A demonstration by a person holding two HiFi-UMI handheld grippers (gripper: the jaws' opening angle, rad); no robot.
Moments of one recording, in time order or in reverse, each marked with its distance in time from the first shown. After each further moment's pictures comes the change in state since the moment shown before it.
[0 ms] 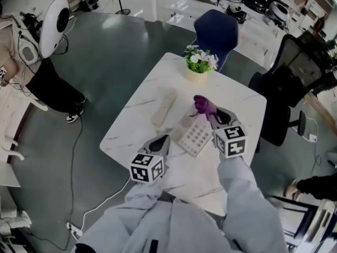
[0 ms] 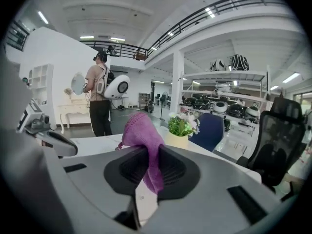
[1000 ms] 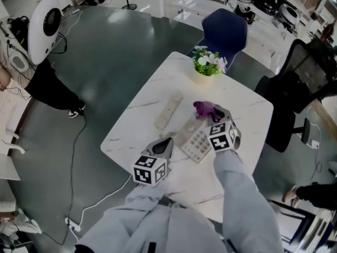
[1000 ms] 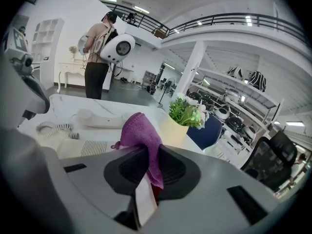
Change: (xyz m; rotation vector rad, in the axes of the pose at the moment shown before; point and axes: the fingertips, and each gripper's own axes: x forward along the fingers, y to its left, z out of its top) left arm 0.019 0.015 -0.008 -0.018 0.044 0.012; right arm 0.083 -0.014 -0.051 -0.309 0.215 -0.085
